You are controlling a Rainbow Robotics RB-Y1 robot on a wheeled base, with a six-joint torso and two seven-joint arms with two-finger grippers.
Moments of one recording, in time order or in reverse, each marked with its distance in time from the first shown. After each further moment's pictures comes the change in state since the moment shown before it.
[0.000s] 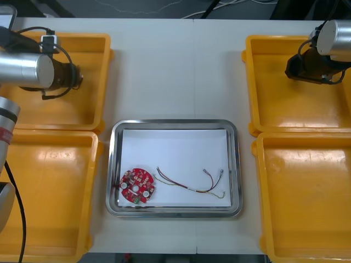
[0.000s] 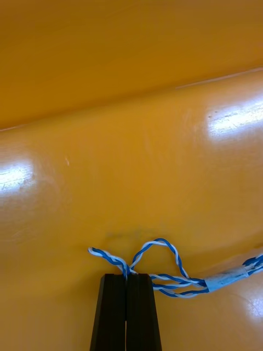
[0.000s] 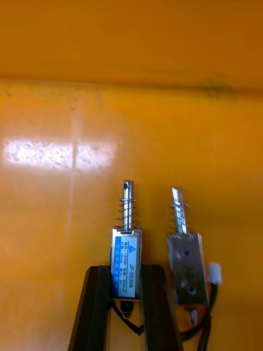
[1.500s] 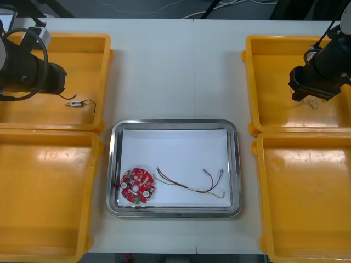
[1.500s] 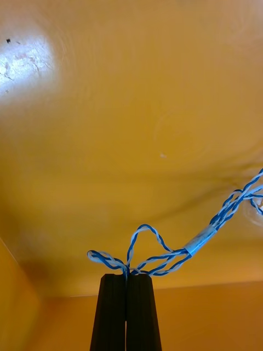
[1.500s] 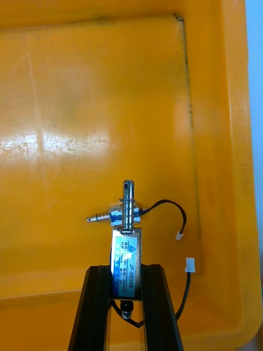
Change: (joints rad) right arm 0.141 0.018 -0.245 -0.425 0.004 0.697 -0.016; left arm 0.155 0.120 0.069 -0.645 0.232 0.633 0.000
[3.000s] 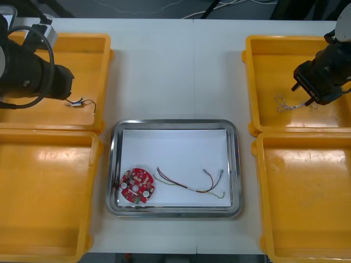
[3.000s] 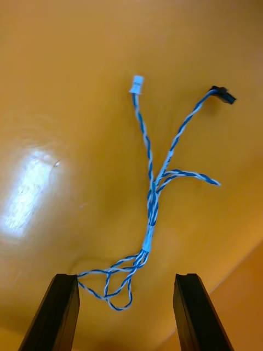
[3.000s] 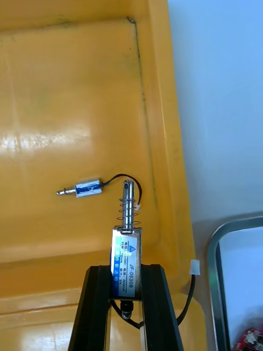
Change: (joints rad) right arm 0.023 0.012 0.000 -0.018 0.106 -0.073 -0.816; left arm 0.037 -0.002 -0.044 -0.267 0.008 0.148 0.159
